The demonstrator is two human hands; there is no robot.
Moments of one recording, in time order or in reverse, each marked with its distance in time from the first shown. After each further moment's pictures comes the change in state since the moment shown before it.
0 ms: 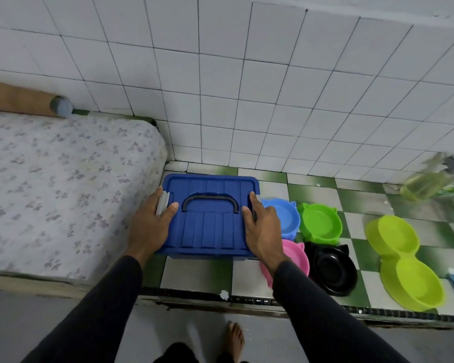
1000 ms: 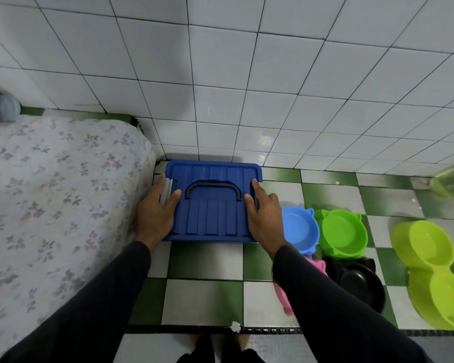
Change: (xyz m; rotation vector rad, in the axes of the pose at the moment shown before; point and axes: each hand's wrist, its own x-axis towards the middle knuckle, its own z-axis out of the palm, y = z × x) left_hand 0.132 -0.012 0.049 -0.012 -0.093 -0.033; right_hand 0.114 0.013 0.061 0.098 -0.051 0.103
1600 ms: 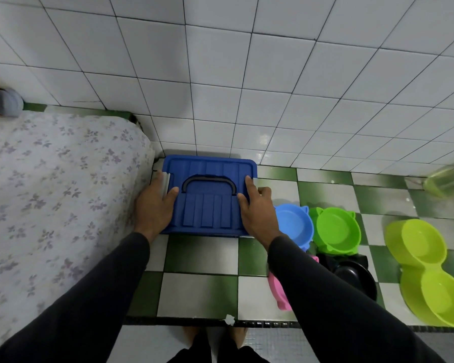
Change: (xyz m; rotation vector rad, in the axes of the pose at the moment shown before) left_hand 0.002 0.001 0.004 0.176 0.001 0.013; right_hand 0.004 -0.006 -0.007 -0.142 -0.139 -0.026
